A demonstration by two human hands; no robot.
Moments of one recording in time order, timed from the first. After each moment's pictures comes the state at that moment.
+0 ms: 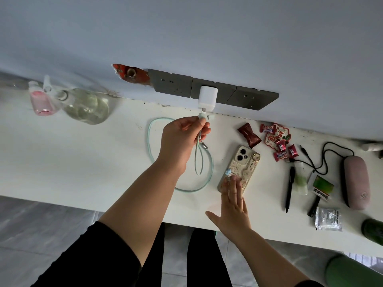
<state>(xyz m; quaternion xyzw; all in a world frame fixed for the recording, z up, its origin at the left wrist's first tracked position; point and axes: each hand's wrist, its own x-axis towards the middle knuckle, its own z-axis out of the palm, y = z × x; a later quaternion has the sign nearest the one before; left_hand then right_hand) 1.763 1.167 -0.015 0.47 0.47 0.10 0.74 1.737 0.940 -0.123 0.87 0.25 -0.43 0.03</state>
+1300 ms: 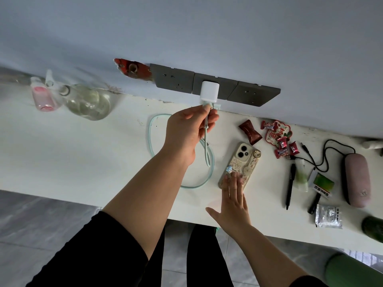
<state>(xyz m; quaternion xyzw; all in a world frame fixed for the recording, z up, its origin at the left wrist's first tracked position) 1.775 1.165 -0.002 0.37 0.47 0.11 0.80 1.737 0.941 -0.121 0.87 0.24 -0.43 0.01</state>
